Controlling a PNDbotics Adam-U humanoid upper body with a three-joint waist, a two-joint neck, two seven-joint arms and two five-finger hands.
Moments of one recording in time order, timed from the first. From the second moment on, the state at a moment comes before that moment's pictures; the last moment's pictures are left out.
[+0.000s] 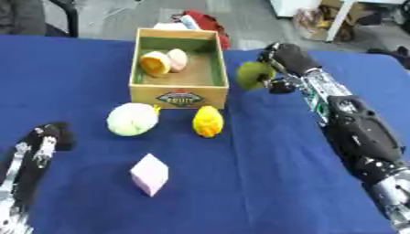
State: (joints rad) left arm -0.11 0.23 -0.07 -1.71 -0.06 -0.06 -0.01; right arm -0.97 -0.30 0.03 -0.78 1.21 -0.35 -0.16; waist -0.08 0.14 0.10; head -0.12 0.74
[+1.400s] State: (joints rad) left arm -0.11 0.23 -0.07 -1.71 -0.06 -0.06 -0.01; right arm -1.01 -0.30 0.09 -0.89 1.18 -0.47 0.23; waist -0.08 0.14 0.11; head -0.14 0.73
